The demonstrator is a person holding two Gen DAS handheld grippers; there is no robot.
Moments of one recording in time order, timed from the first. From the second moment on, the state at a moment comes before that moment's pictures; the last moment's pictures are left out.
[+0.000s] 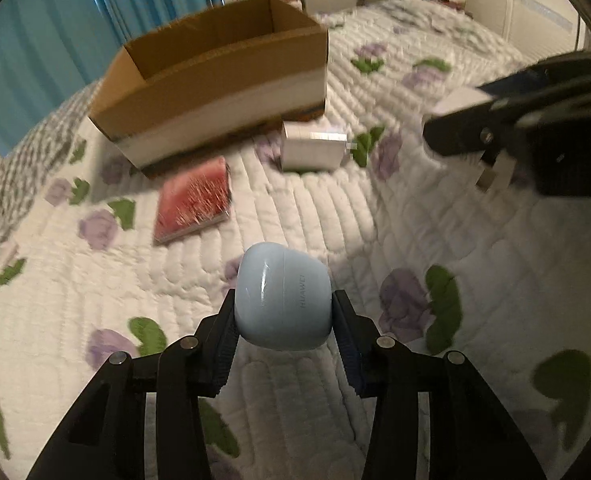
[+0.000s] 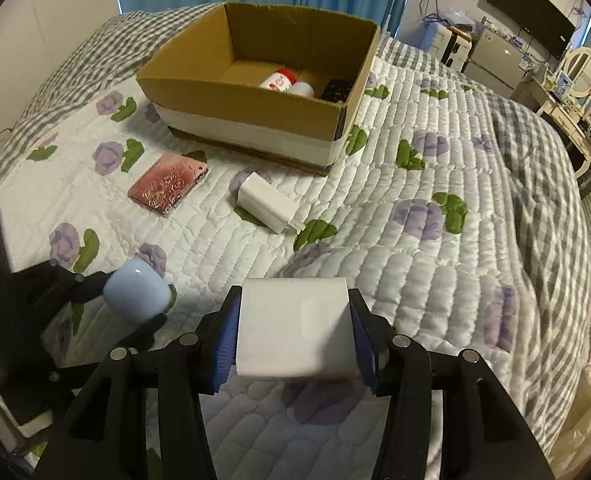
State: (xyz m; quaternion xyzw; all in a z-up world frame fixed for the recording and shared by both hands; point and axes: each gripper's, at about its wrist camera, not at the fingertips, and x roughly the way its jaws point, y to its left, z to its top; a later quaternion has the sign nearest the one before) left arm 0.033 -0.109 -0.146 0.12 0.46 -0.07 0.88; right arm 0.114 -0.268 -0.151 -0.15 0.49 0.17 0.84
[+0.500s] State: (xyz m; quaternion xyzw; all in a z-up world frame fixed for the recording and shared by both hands) left arm 0.046 -0.064 -0.083 0.06 0.43 -0.02 0.90; right arm 0.104 -0.251 -0.109 -0.17 0.44 0.18 0.86
